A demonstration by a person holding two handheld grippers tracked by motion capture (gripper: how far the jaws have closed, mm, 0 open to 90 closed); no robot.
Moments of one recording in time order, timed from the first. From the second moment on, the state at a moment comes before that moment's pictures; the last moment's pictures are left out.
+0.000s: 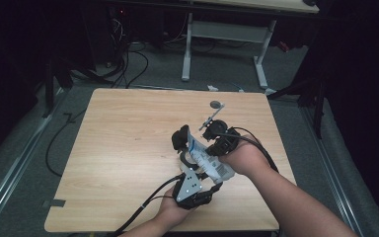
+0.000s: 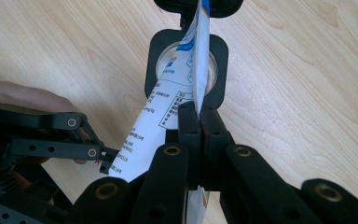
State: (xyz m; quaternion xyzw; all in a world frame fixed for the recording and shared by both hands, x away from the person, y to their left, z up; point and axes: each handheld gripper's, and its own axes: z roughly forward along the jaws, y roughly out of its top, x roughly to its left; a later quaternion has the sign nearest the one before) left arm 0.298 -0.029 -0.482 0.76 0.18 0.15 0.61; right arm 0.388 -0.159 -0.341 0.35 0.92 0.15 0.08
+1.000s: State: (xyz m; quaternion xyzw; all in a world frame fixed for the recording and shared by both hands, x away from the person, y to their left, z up) left arm 0.300 -0.030 -0.482 0.76 0.18 0.15 0.61; right arm 0.389 -0.159 -0.341 0.35 0.92 0.14 0.09
